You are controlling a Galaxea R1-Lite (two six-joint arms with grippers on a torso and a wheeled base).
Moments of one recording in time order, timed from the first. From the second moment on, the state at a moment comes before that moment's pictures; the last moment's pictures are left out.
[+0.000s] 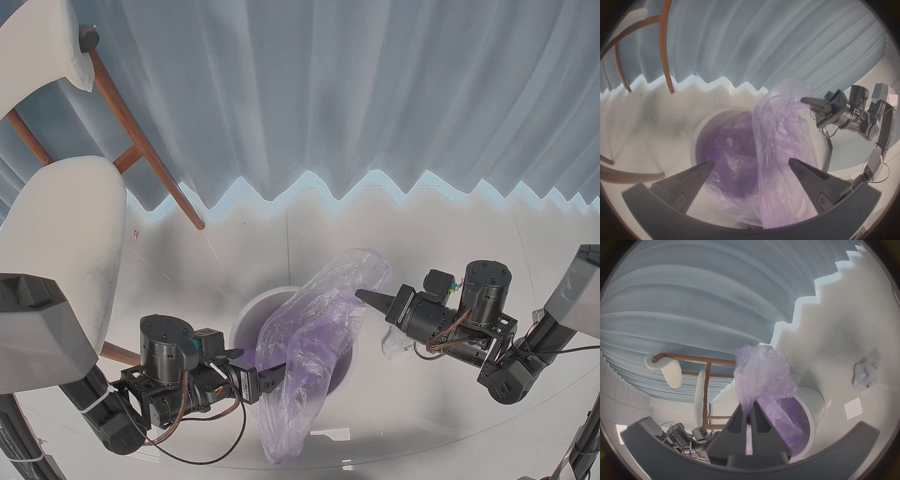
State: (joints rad) left arm -0.58 1.99 -0.38 -1.19 -0.08 -0.29; right arm 0.40 2.02 -0.61 -1.26 0.26 0.85
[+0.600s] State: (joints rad) left arm -0.50 2.03 -0.46 -1.22 -0.07 -0.30; right arm 0.41 2.03 -0.61 -1.32 0.29 0.86
